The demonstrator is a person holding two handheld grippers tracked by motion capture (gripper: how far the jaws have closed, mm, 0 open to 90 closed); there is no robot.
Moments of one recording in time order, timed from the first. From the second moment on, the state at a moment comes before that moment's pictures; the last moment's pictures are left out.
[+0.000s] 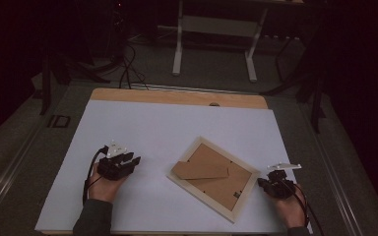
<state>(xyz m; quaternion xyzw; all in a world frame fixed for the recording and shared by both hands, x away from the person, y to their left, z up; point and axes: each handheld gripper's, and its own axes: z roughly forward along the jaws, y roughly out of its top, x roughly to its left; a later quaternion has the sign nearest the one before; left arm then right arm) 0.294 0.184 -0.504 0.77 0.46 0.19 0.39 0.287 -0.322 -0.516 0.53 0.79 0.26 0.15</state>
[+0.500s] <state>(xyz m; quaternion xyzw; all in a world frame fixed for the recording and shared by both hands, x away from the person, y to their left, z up) 0.295 0.180 -0.507 0.78 0.45 0.19 0.38 0.286 -0.314 -0.515 0.52 0.80 0.26 0.14</state>
